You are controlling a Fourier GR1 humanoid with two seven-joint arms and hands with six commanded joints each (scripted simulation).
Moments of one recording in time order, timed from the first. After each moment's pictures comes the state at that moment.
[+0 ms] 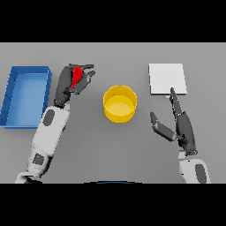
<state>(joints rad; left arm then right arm) -0.57 0.03 -0.03 -1.05 -0.18 0.17 -0.12 0.07 -0.06 0.12 -1.69 0.23 -0.04 -0.11</state>
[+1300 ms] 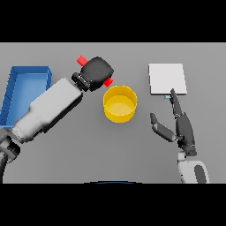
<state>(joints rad) -1.03 0.31 -0.80 -0.88 -0.85 -0.19 0.00 0.09 -0.05 0.12 -1.70 0.24 -0.05 -0.11</state>
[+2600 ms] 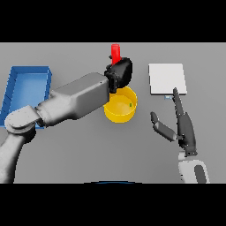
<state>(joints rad) -1.38 0.19 -1.37 -0.67 -1.17 -0.25 -0.10 0.08 -0.05 0.12 -1.70 0.28 -0.09 -0.09</state>
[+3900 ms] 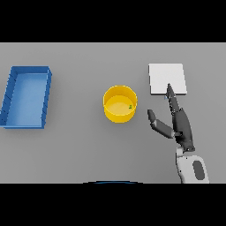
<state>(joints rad) -1.50 0.59 -0.58 -0.04 -0.16 0.07 0.10 0.03 -0.05 0.13 -1.67 0.21 -0.03 -0.13</state>
